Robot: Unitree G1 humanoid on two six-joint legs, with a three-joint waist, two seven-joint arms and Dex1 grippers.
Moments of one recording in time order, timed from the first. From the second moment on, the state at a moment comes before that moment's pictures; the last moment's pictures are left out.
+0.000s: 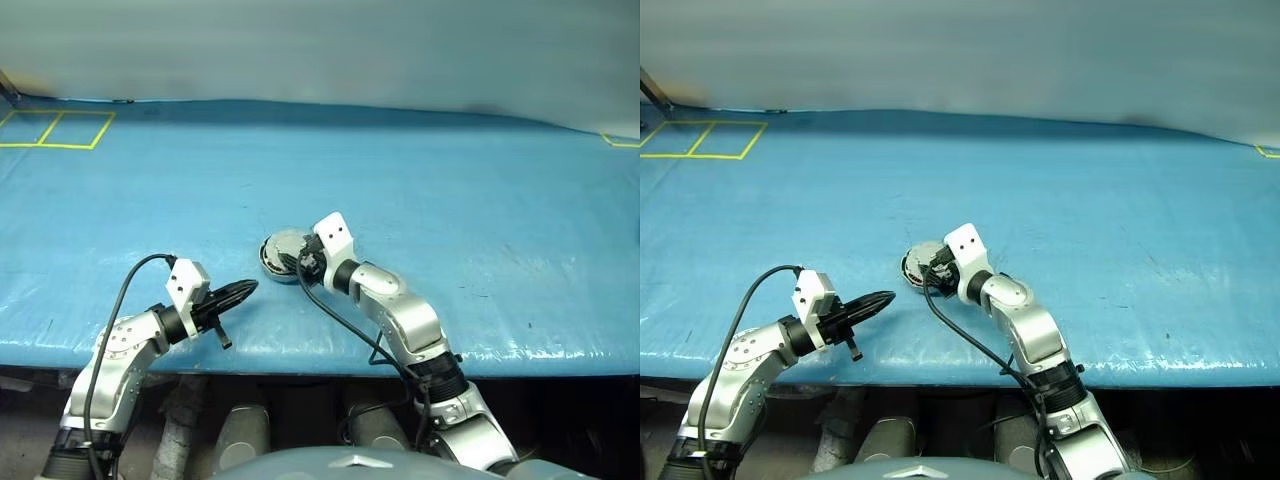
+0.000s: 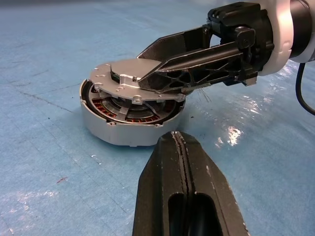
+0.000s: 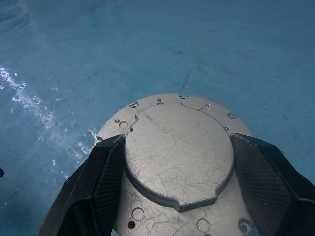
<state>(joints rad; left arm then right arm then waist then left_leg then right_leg) 0.09 0.52 0.03 -0.19 -0.40 0.21 -0.87 -0.37 -0.04 0.30 -0.06 0.08 0.63 0.35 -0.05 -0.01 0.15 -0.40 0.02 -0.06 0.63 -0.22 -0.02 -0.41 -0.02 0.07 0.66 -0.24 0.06</state>
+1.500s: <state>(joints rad) 0.05 0.51 0.03 -0.14 -0.36 0.21 -0.85 -0.45 -0.05 0.34 -0.01 0.05 0.69 0.35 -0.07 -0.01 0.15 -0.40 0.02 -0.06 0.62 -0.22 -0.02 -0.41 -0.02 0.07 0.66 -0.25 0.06</state>
